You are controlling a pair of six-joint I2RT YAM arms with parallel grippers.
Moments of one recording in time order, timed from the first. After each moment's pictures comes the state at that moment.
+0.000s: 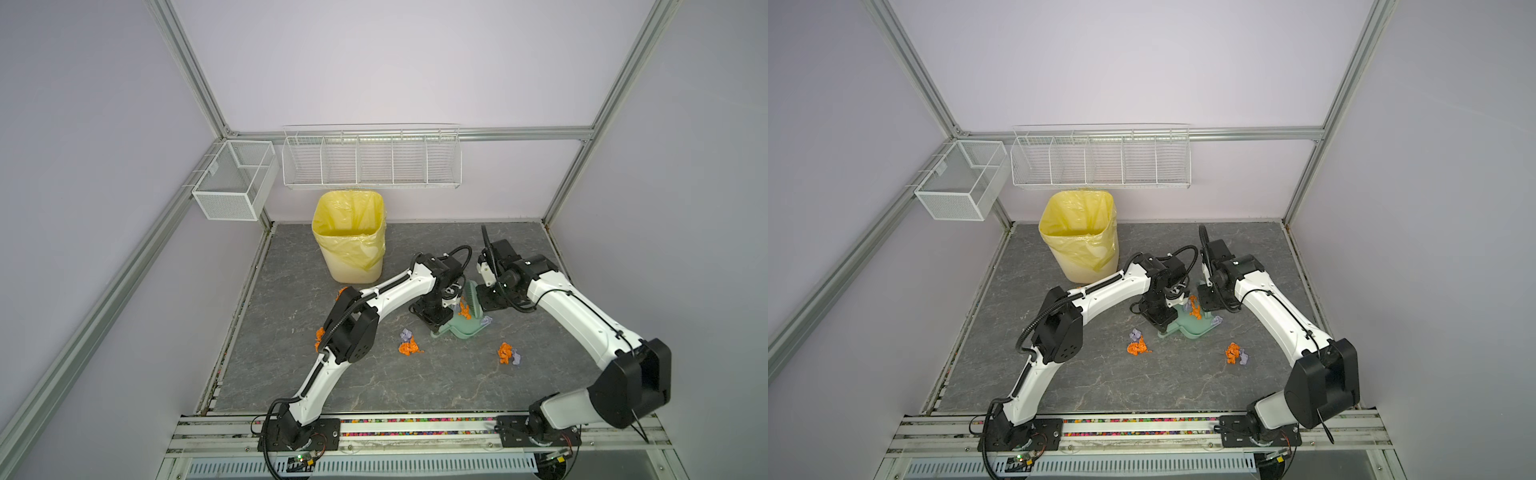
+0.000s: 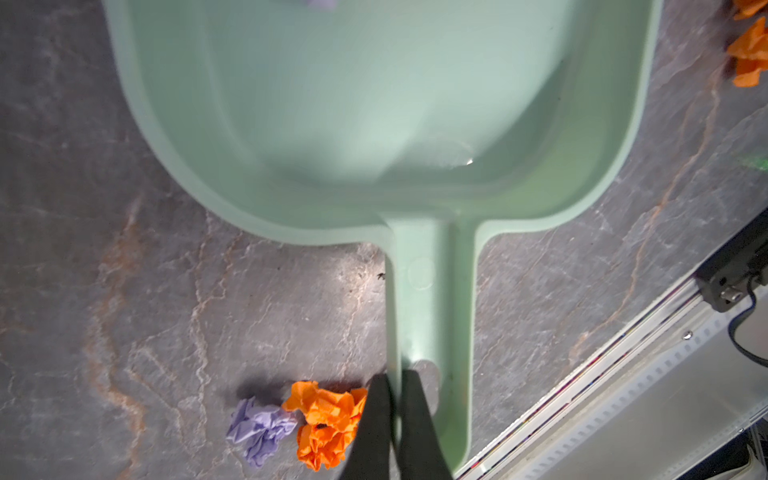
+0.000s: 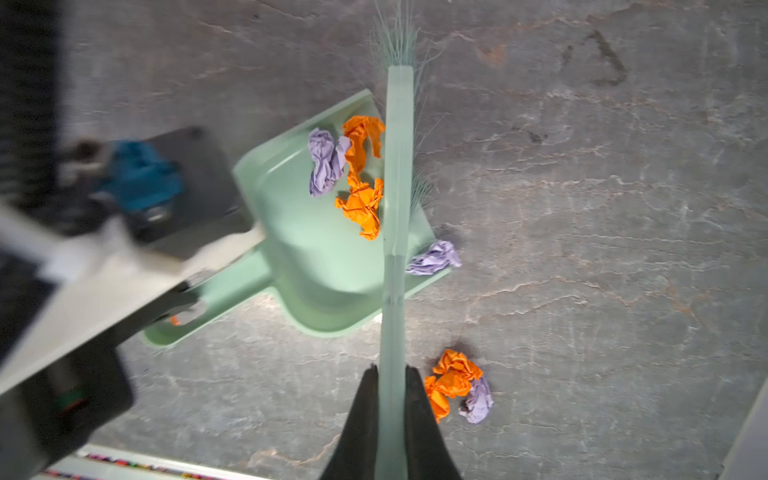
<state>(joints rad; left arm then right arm) -0.94 2.30 2.05 -1.32 0.26 -0.01 0.41 1.44 1.28 -1.11 0.01 0.19</state>
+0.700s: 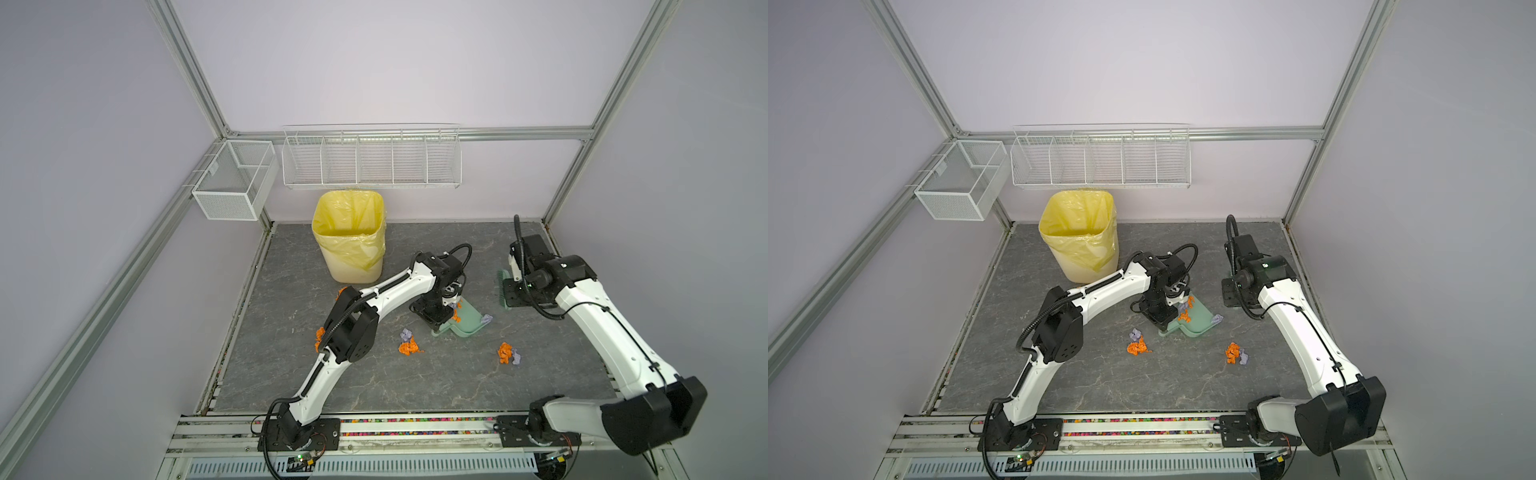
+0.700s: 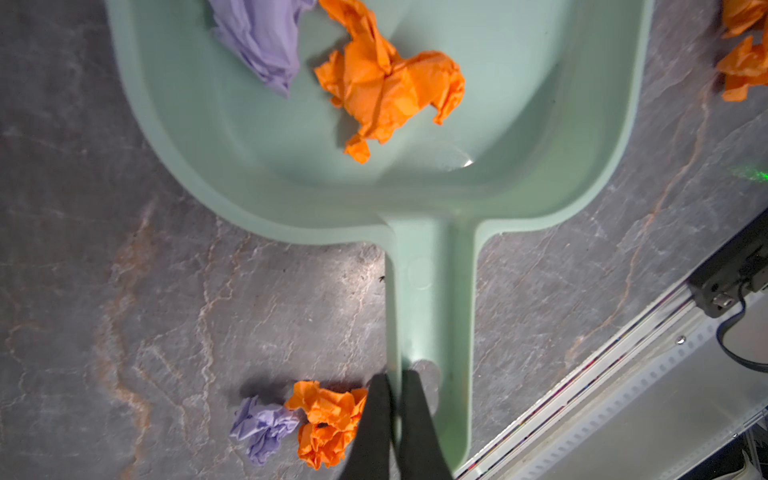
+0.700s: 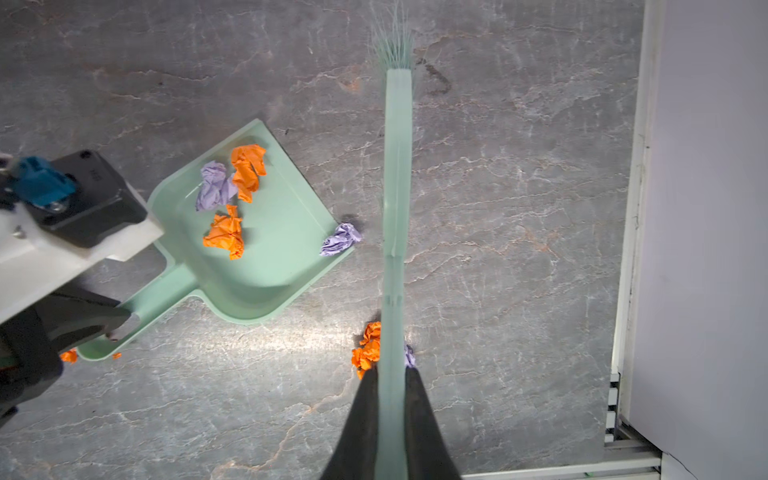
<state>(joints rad) -0.94 2.30 2.07 -1.33 0.26 -0.02 0.29 1.31 1.33 -1.23 0.20 0.21</state>
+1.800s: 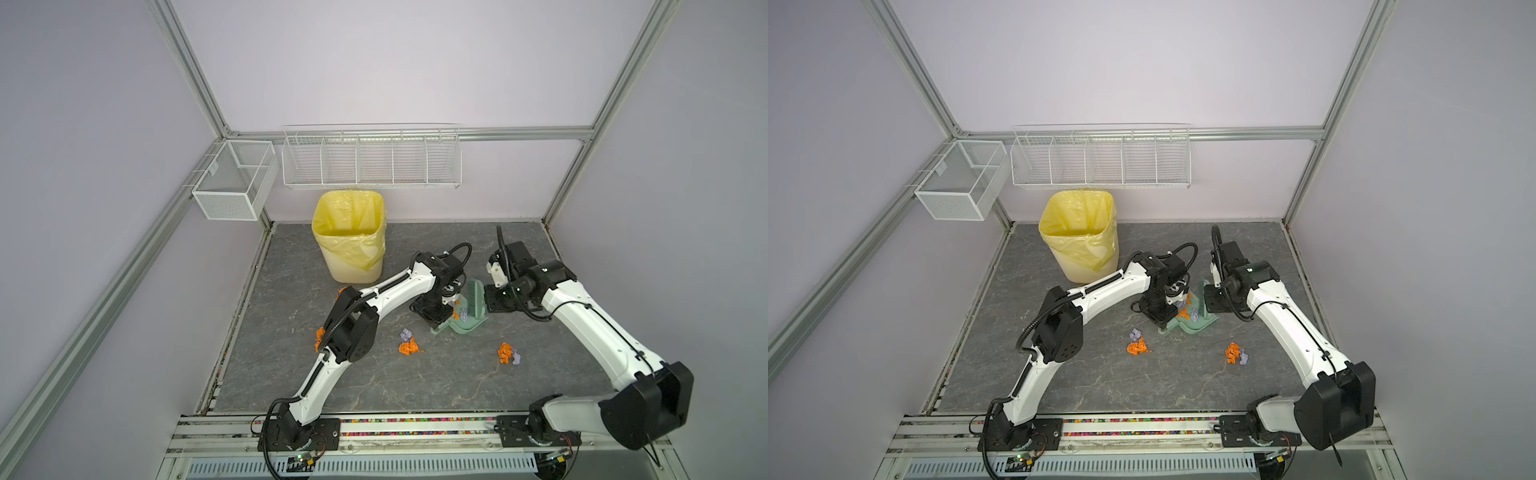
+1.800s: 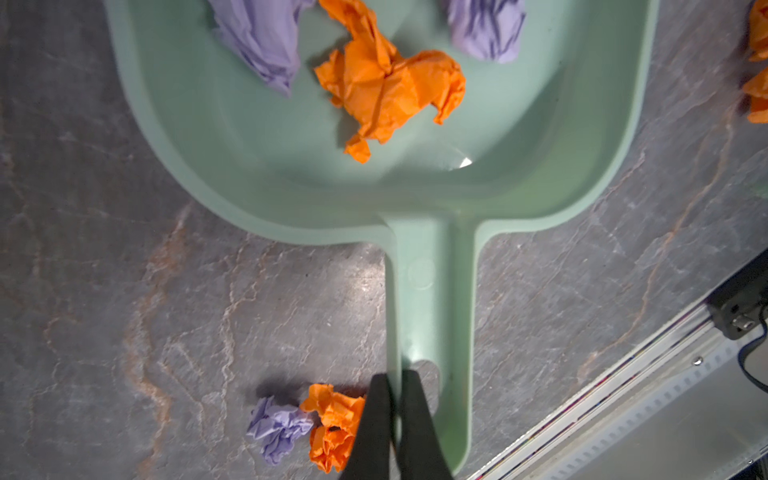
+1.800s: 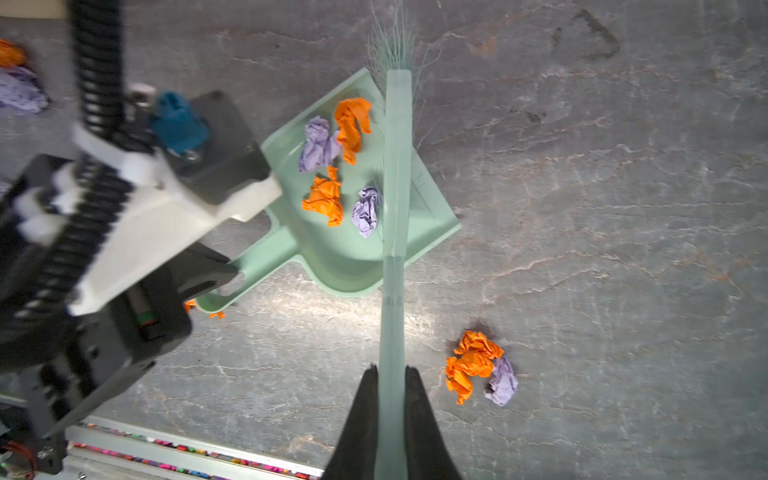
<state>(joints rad) -0.93 2.30 2.07 -1.31 0.22 -0.05 0.37 1.34 1.24 -1.11 -0.04 0.28</state>
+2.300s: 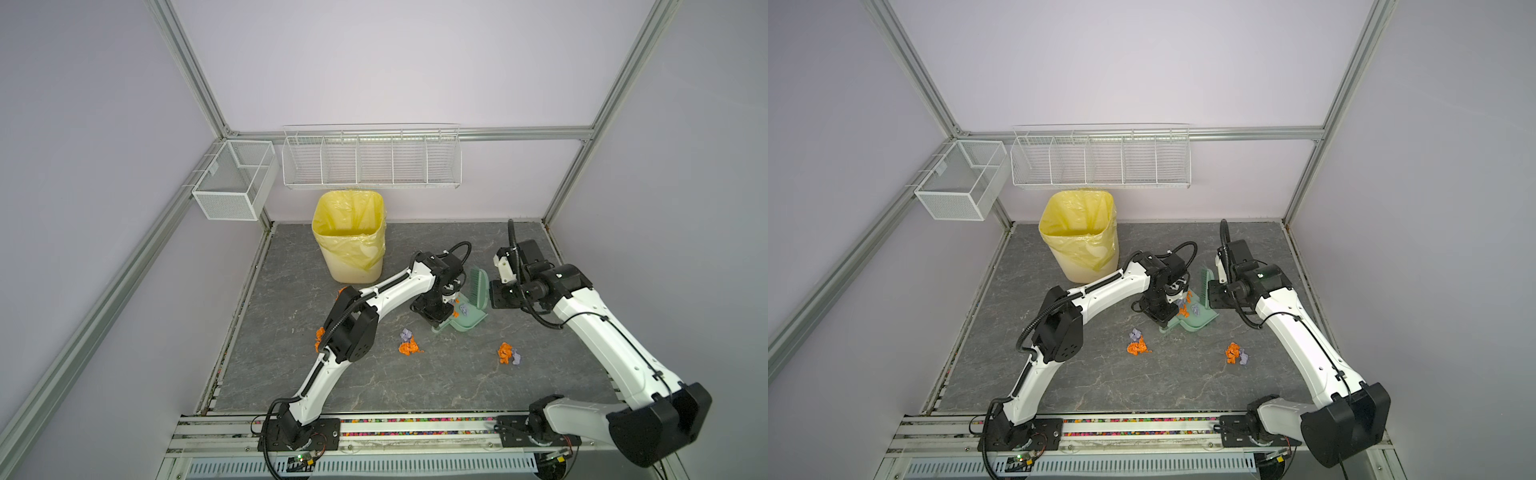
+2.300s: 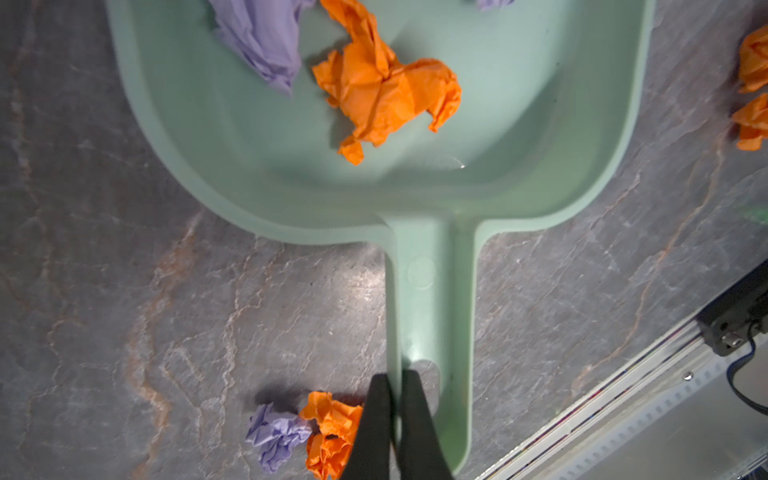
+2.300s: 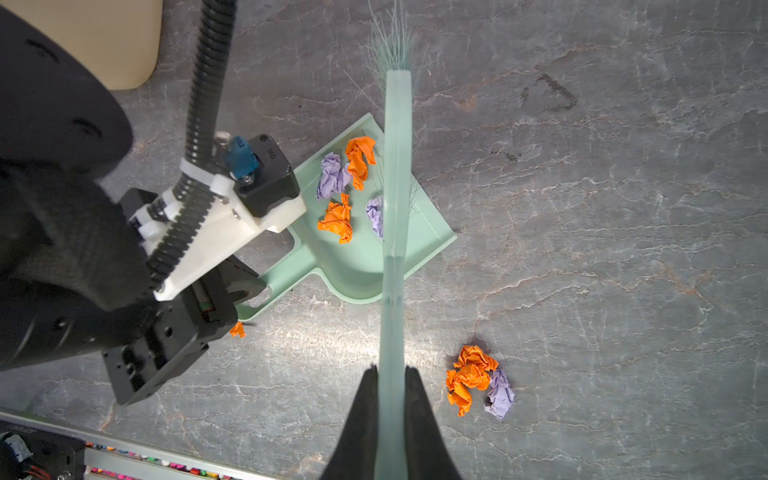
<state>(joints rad) -0.93 2.30 2.07 -1.28 0.22 -0.09 0.36 1.27 1.26 -1.08 -0.01 0.30</state>
